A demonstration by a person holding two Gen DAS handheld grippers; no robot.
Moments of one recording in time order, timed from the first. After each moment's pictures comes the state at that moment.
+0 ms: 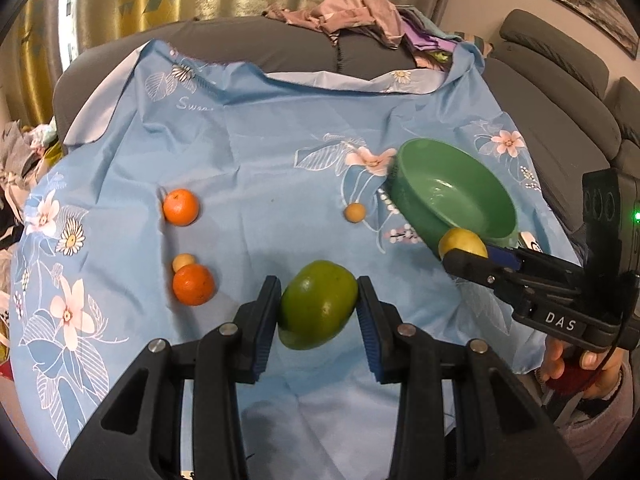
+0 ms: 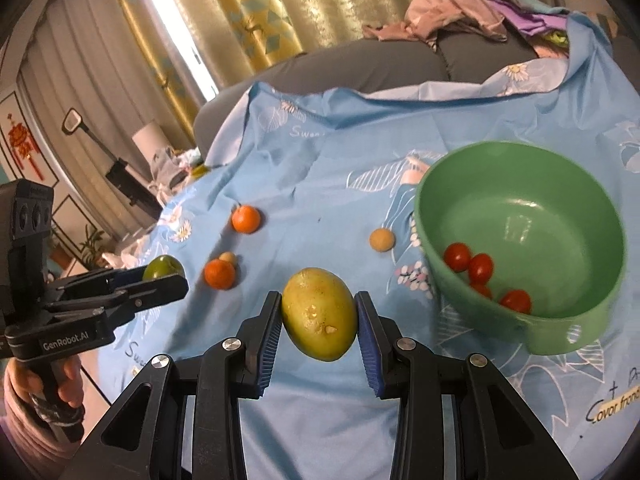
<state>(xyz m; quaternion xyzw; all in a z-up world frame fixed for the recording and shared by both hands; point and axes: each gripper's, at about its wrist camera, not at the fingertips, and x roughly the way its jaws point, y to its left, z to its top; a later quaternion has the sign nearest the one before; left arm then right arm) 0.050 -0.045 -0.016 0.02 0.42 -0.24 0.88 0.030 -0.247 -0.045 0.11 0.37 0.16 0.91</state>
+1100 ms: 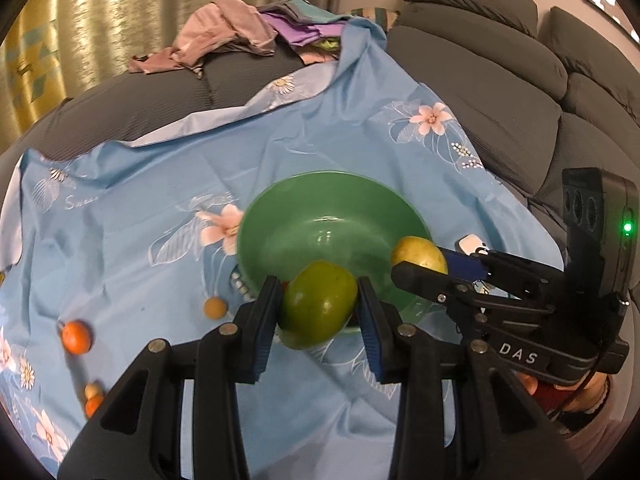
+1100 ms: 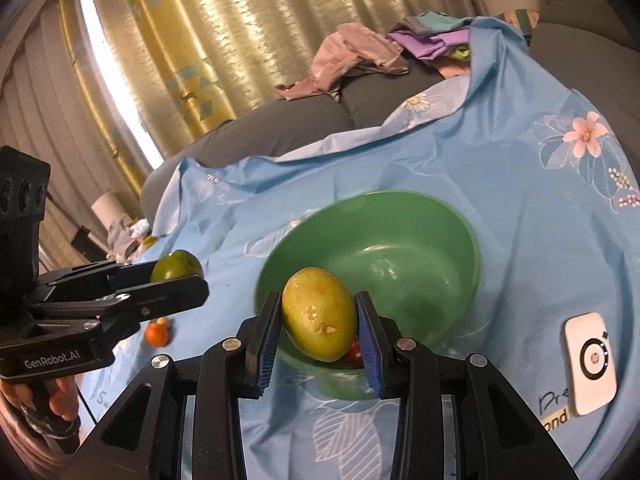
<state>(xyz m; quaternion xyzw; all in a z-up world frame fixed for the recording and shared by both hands) 0.073 -0.212 0.012 0.11 0.38 -0.35 0.85 0.020 -0.364 -0.031 0.16 0.30 0.07 0.94</state>
